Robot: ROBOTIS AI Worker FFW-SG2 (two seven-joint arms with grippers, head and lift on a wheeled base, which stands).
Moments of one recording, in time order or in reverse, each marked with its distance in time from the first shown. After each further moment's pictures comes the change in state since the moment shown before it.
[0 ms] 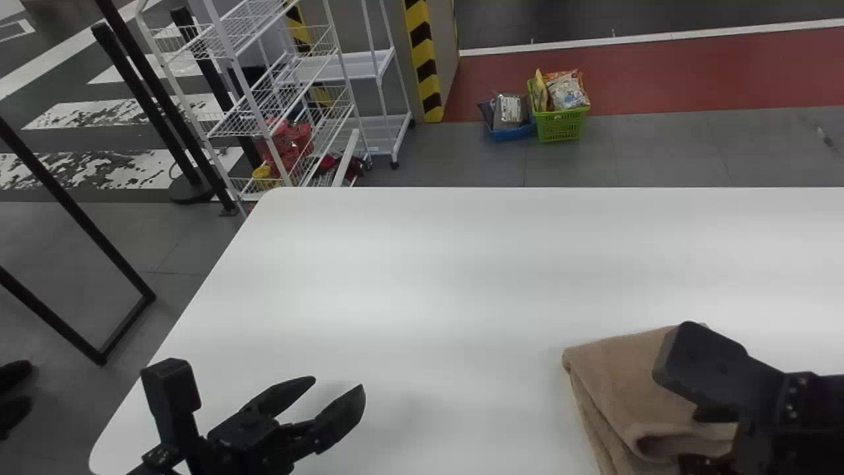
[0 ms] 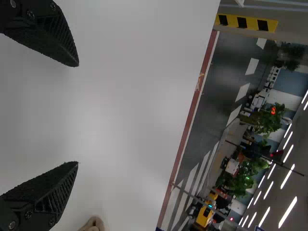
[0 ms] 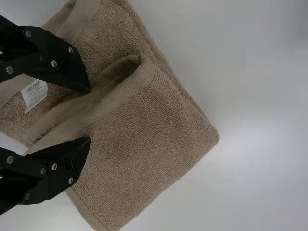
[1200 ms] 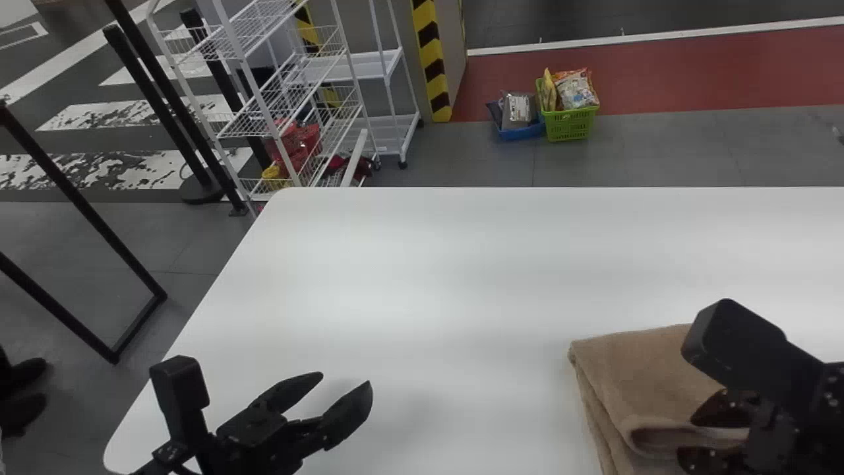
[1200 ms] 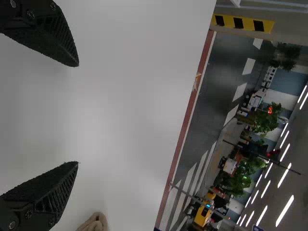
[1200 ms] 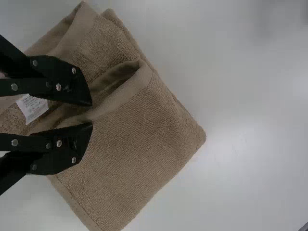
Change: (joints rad) left arm 0.000 0.000 0.005 -0.001 0.002 -0.015 -0.003; right arm 0.009 0.023 -0.048 -0.052 -0.108 0.063 0.000
